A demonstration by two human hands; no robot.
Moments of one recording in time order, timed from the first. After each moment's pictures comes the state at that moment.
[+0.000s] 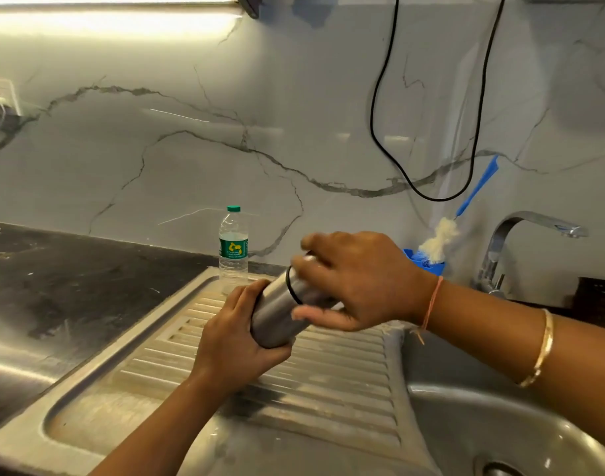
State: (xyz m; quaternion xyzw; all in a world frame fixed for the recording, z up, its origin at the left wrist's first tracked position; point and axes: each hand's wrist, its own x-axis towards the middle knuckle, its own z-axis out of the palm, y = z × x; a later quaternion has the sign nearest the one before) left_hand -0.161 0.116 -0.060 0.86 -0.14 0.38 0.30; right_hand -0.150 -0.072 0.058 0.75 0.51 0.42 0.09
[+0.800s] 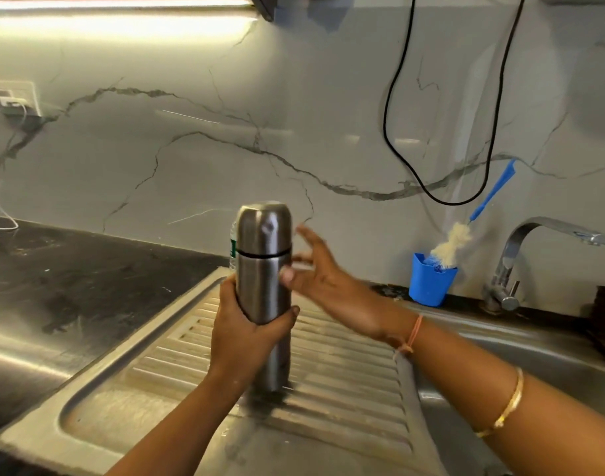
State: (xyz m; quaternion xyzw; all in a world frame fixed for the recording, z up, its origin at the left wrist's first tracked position) left_hand -0.162 0.107 -0.055 0.75 -0.02 0.34 0.57; right_hand -0.150 -0.036 0.033 0.79 0.37 -0.06 -0.48
